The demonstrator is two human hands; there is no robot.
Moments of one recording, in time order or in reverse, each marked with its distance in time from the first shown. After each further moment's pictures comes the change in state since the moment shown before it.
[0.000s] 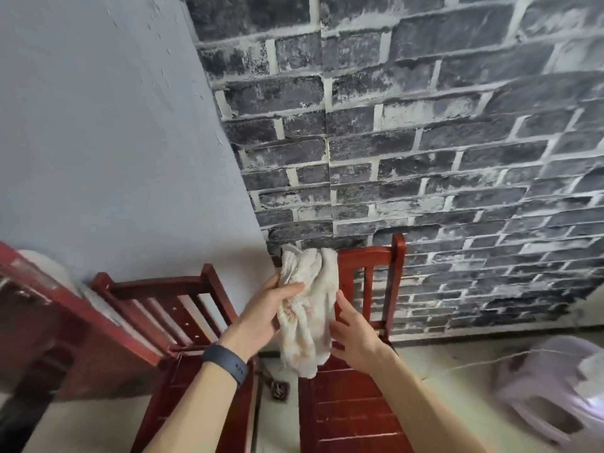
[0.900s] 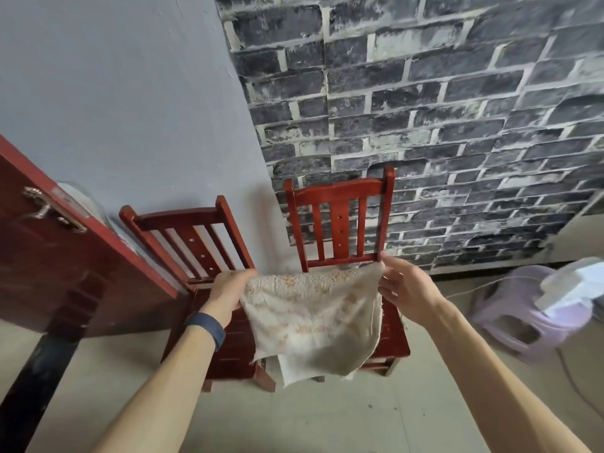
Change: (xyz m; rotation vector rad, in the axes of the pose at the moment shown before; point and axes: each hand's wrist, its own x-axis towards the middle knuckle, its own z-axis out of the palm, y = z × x) left_hand -0.135 -0.087 -0.076 0.419 0.666 -0.195; right_hand -0.171 0.065 -0.040 0.008 0.168 -0.239
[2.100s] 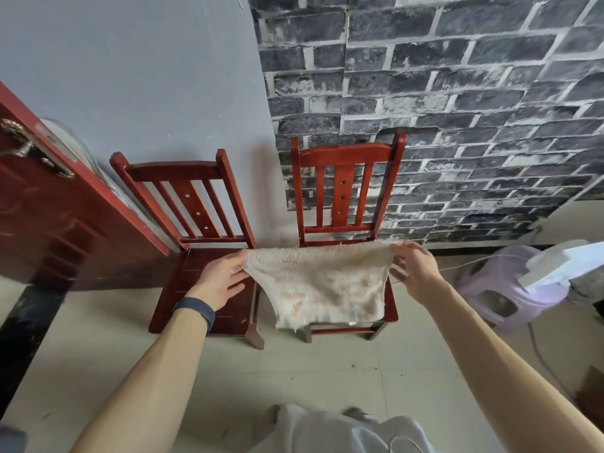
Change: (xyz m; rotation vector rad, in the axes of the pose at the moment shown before) left_hand 0.007 -0.072 -0.034 -0.238 -0.273 -0.157; right_hand 0.013 0.043 -0.009 -0.141 0.380 -0.017
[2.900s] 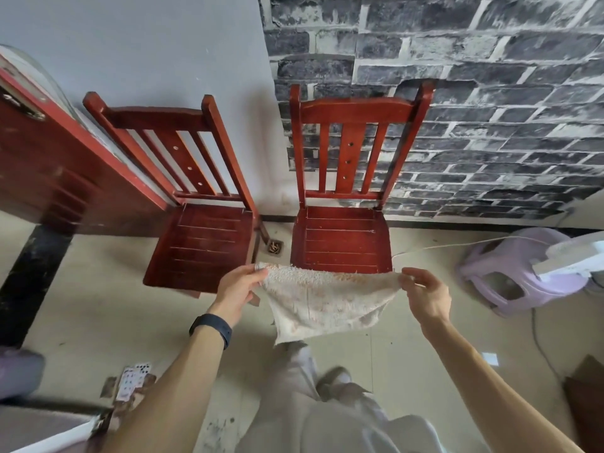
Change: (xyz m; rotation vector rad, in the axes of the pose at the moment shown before) left_hand 0.023 -0.101 0.055 0.056 0.161 -0.028; right_hand 0.035 0.082 -0.068 -0.519 0.174 -0.144
